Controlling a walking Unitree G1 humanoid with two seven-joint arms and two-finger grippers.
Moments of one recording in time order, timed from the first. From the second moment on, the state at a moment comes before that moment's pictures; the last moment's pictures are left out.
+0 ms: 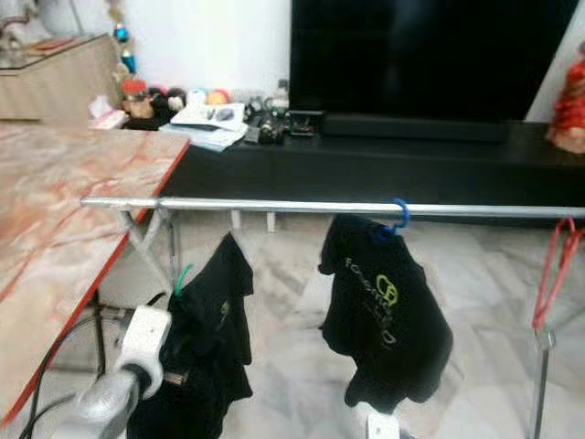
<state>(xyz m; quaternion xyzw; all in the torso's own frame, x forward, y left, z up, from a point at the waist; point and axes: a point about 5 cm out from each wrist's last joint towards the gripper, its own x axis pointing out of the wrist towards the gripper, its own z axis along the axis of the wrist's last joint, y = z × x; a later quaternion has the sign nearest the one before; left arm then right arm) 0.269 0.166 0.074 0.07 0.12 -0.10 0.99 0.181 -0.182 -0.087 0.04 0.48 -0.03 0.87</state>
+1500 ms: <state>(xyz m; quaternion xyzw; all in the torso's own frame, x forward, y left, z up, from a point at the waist) 0.268 0.174 0.065 0.08 0.18 -0.12 0.97 0.196 -0.182 -0.077 0.01 0.43 0.00 0.90</state>
